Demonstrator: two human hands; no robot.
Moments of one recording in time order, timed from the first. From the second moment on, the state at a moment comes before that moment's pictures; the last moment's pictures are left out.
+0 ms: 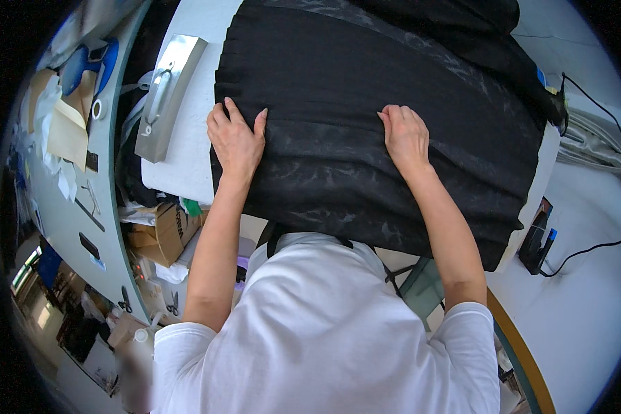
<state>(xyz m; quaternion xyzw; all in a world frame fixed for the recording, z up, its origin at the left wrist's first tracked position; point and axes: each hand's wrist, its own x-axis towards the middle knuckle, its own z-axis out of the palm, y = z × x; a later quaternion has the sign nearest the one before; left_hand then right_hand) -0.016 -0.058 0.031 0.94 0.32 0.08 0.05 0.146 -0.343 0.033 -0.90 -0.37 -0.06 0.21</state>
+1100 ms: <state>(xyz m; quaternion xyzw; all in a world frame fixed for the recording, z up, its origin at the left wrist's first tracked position) -0.026 -0.036 0.030 0.90 0.34 0.16 0.22 0.055 -0.199 0.041 -0.84 -0.50 0.09 0.18</state>
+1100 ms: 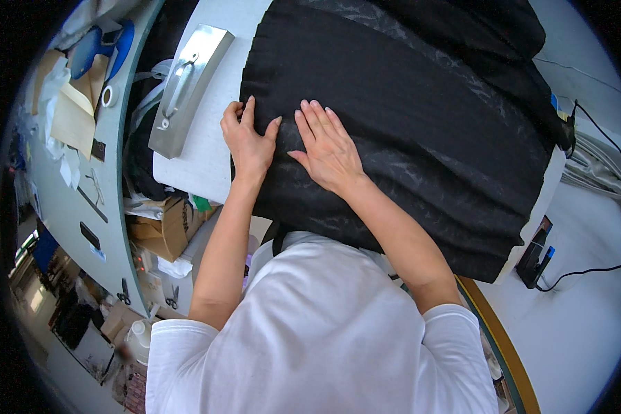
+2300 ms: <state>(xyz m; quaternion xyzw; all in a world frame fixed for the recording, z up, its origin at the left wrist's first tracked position) -0.033 0.004 0.025 0.93 0.22 0.25 0.14 0.055 -0.196 0.045 -0.84 -0.51 0.10 0.13</state>
